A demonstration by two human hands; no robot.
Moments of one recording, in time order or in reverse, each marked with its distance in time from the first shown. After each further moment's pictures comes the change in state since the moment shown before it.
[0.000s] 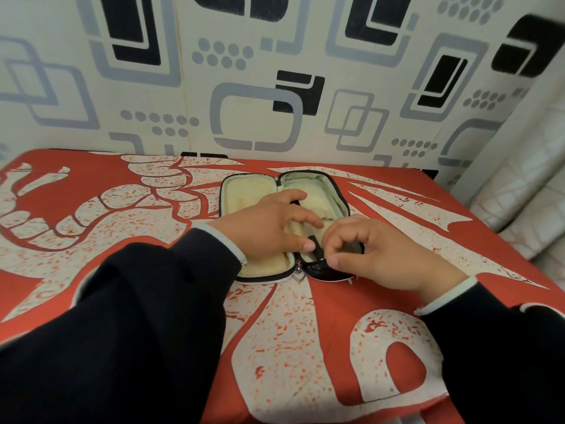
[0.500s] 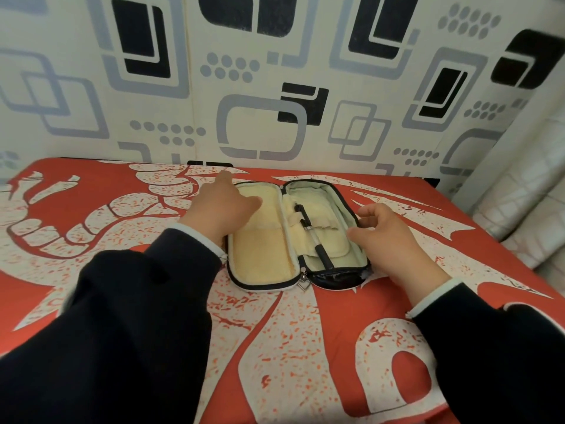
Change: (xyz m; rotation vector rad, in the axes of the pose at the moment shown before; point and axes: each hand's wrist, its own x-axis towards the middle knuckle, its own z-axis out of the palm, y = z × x) left_hand -0.001 -0.036 -0.034 -0.092 0.460 -0.631; right_hand 0.026 0.032 0.007 0.129 0.550 0.464
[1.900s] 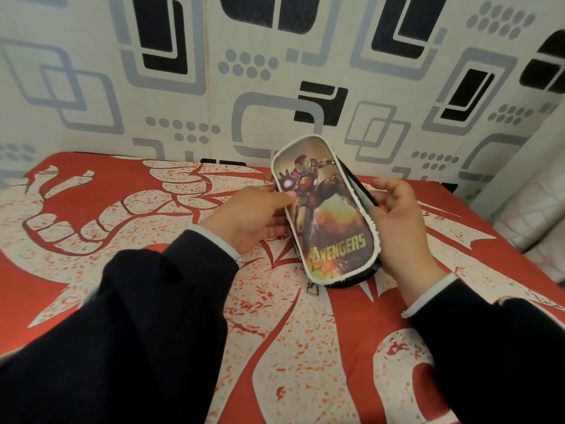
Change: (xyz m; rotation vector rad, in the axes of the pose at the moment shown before) left_hand -0.015 0.013 0.008 -0.882 -0.422 -0.020; right_hand 0.017 -0.018 0.021 0.367 0.185 -0.188
